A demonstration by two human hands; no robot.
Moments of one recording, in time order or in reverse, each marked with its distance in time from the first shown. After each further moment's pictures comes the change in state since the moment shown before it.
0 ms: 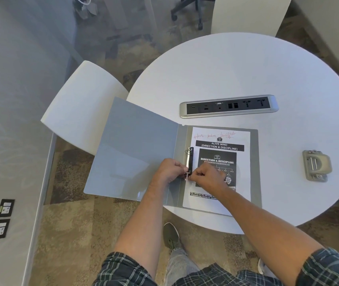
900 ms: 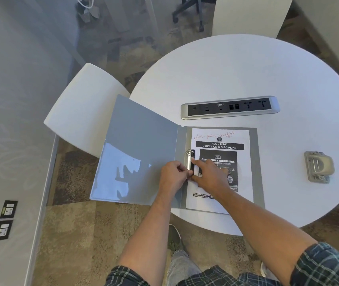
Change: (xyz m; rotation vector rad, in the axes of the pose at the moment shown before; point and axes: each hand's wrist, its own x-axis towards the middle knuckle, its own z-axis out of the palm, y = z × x) left_hand -0.026 -0.001 0.021 0.121 0.271 0.100; right_hand 0.005 -0.003 -0.002 -0.416 0.079 -0.067
